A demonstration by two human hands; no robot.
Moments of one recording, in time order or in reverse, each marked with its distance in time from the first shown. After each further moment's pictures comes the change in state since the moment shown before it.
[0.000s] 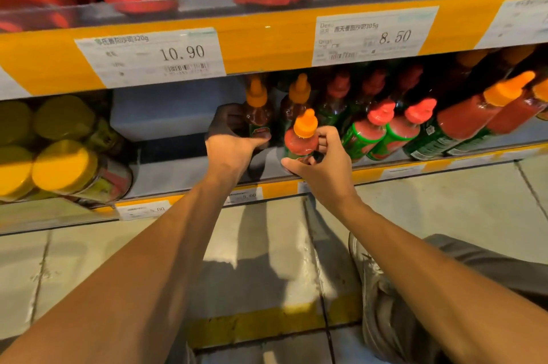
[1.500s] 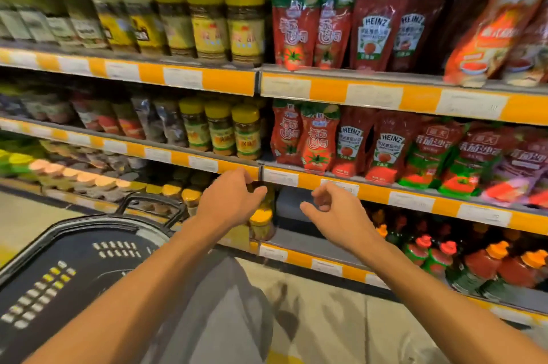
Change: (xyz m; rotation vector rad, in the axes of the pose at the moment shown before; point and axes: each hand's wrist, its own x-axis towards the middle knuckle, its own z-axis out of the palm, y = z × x) left_hand -0.197 0.232 -0.342 0.745 0.136 -0.005; right_hand -0.184 -0.334 0.004 -0.425 -0.377 -0.384
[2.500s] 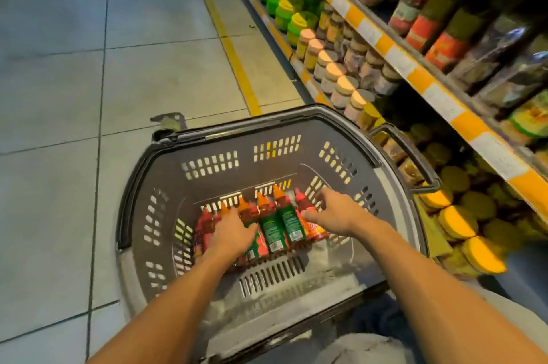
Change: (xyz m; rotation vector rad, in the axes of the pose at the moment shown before) left_hand -0.215 -0.386 0.088 -0.429 0.104 -1.175; right_hand -0.016 -0.183 0.371 -0.545 -1.079 -0.482
